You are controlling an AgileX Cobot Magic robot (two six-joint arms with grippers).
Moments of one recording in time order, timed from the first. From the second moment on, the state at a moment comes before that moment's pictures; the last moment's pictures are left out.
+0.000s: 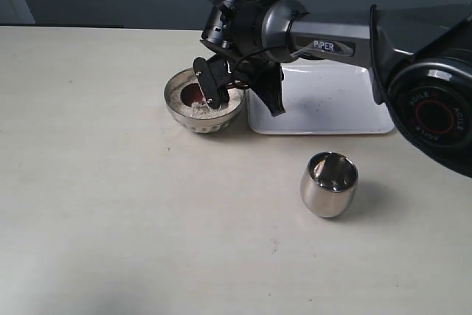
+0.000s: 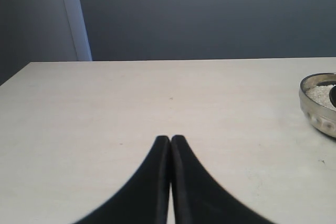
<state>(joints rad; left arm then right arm) -0.11 0.00 -0.01 0.00 0.24 0.01 0.83 2.32 -1.82 -0.73 0.98 -0.81</state>
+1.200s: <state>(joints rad) -0.11 0.00 -0.01 0.00 0.24 0.01 0.79 2.26 -1.83 -0.66 0.98 -0.87</state>
